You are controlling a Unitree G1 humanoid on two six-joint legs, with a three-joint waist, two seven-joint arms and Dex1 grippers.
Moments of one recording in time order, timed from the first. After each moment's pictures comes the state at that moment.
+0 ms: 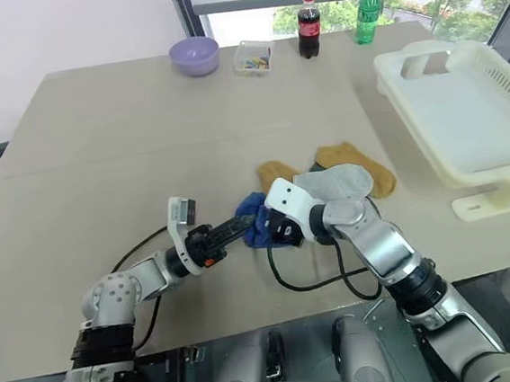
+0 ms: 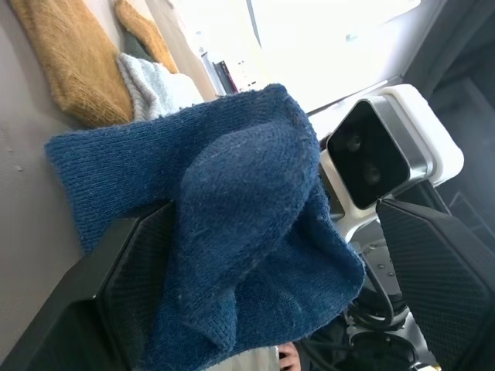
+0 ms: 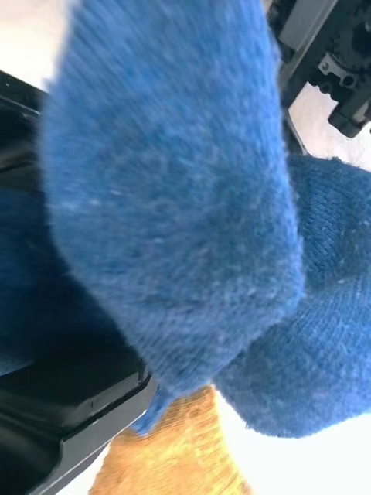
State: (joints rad) left arm -0.23 0.38 0.16 0.04 -1.02 1.01 -0.89; right arm -0.47 -0.34 0.43 -0.26 0.07 0.75 0.76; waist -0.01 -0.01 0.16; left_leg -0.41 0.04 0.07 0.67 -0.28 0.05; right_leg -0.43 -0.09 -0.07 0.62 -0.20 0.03
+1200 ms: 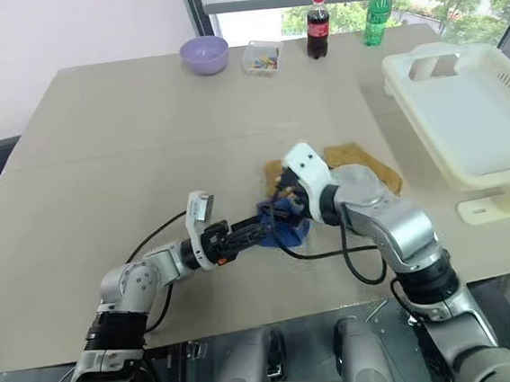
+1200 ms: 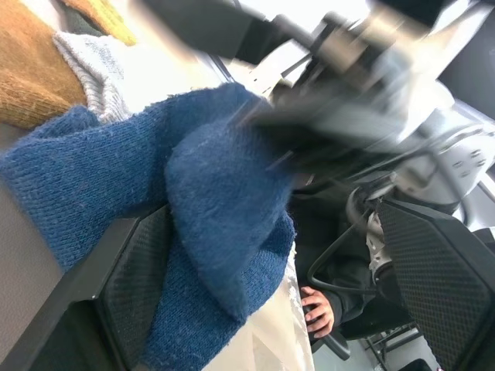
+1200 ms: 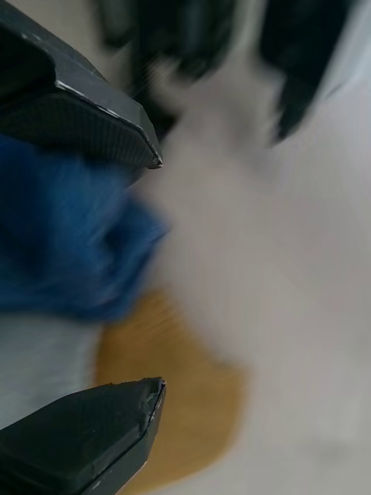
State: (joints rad) left arm -0.30 0.39 0.01 0.08 -0.82 0.85 -1.07; right arm -0.47 -0.36 0.24 -0.37 0.32 1.05 0.51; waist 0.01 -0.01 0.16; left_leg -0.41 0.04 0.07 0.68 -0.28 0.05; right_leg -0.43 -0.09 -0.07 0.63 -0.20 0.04
